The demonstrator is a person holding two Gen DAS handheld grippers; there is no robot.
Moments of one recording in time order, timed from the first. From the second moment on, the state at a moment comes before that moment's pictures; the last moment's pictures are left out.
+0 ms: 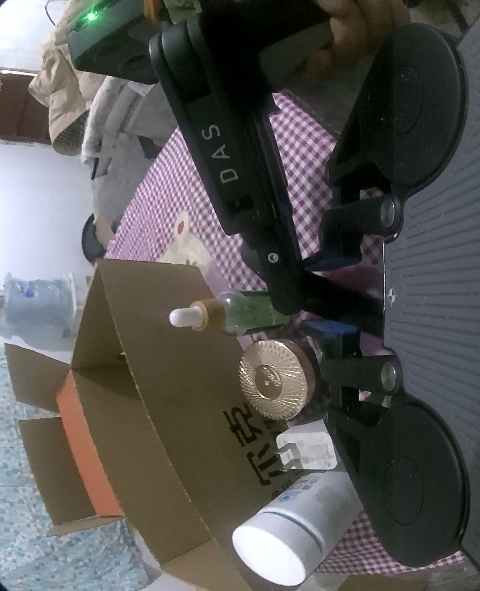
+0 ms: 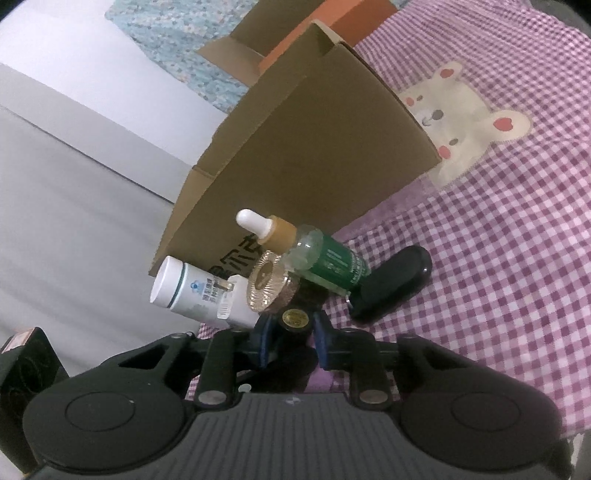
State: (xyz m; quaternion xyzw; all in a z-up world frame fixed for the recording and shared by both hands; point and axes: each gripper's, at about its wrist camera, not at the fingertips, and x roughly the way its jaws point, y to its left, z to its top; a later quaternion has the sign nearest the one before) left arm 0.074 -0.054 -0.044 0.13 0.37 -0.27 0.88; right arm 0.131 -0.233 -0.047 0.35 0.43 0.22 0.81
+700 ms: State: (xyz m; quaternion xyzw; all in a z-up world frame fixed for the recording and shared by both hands) left arm 0.032 -0.031 0.021 0.10 0.29 -0.24 0.92; right arm 0.093 -0.187 0.042 0.22 0.34 0.26 0.87
